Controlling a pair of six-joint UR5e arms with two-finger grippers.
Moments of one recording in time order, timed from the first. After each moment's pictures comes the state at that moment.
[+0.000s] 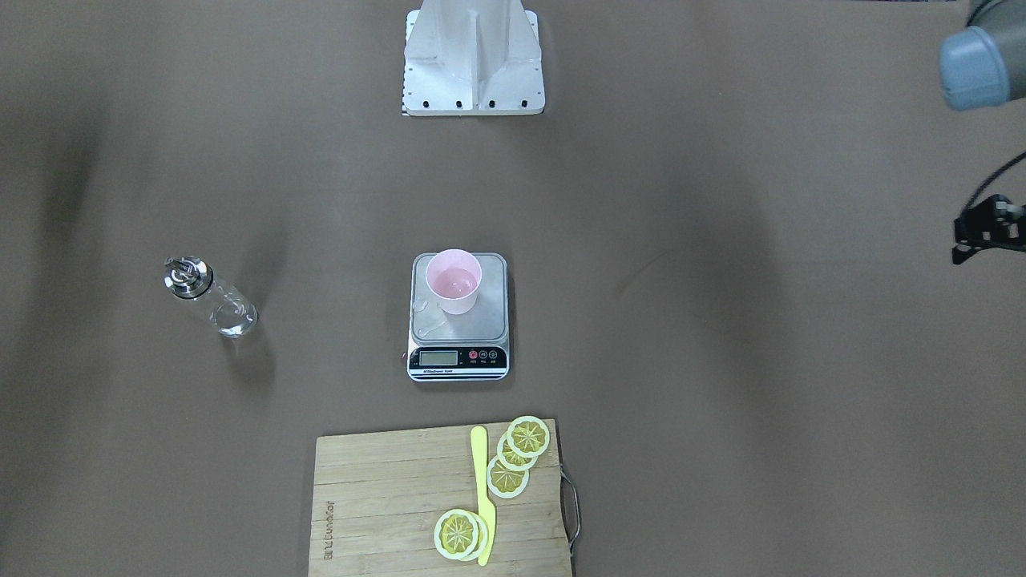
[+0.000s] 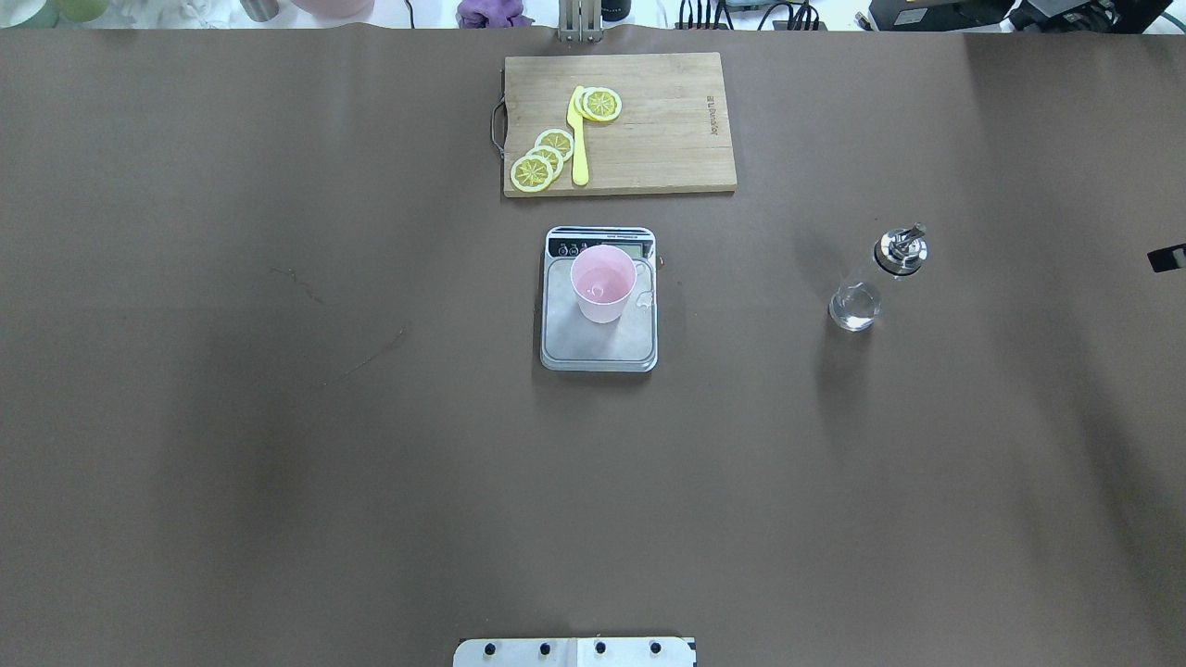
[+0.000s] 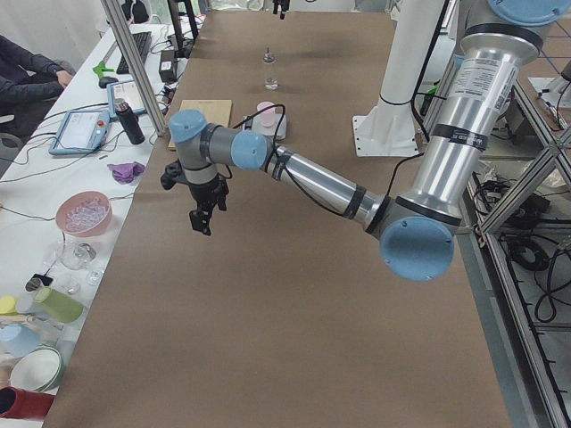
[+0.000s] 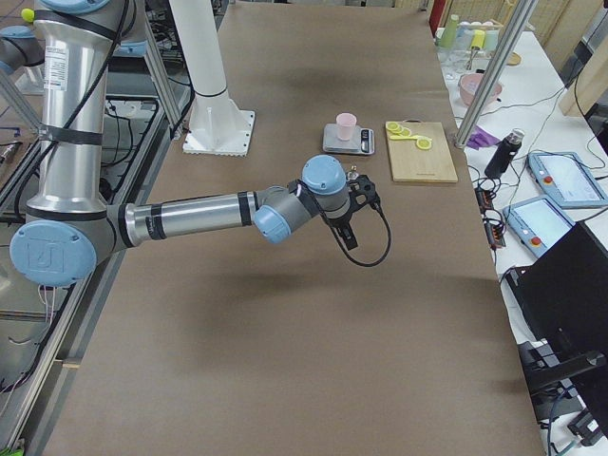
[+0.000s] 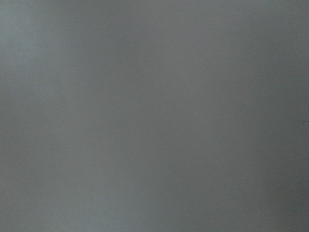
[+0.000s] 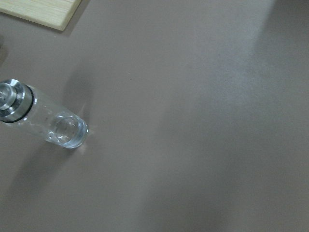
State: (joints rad) left arm -1.43 -1.85 -1.66 -1.29 -2.25 0.11; right arm 1.33 -1.70 1.86 -1.02 2.44 0.26
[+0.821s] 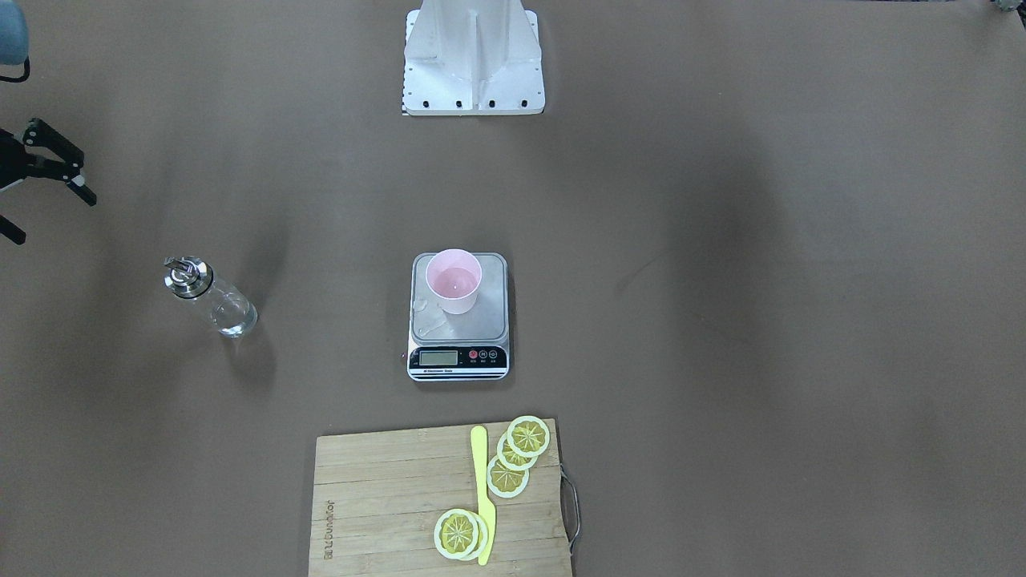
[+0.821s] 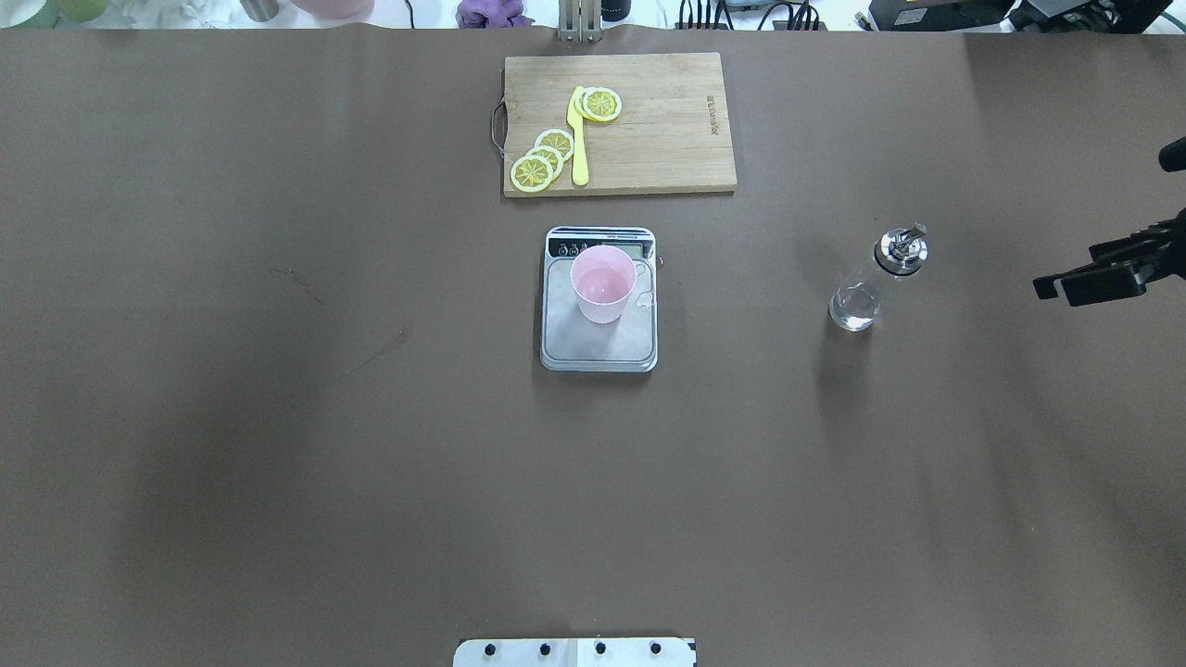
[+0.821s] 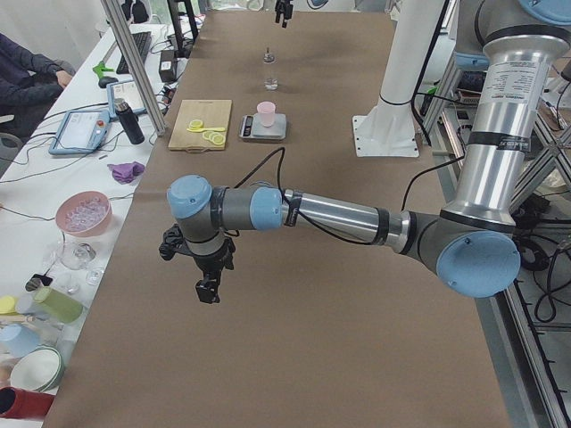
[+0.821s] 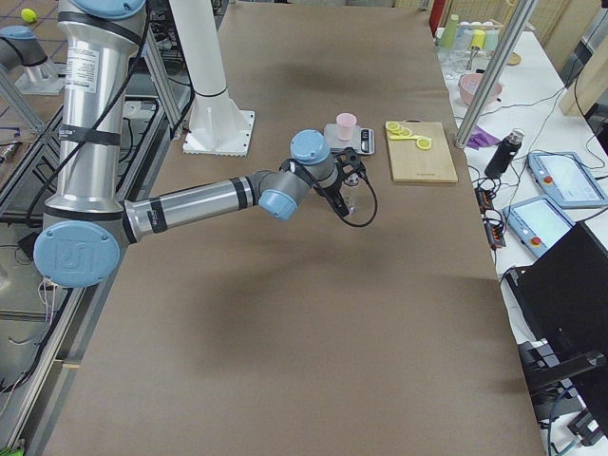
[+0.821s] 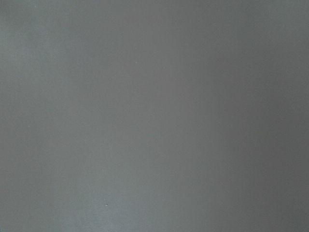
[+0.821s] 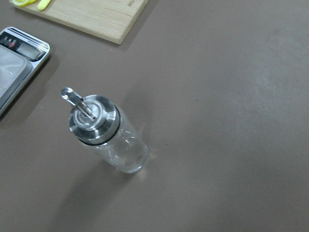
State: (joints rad) left arm -1.58 -1.72 -1.60 -1.35 -2.25 0.24; right arm 1.08 -1.71 1.94 -0.83 2.25 0.47
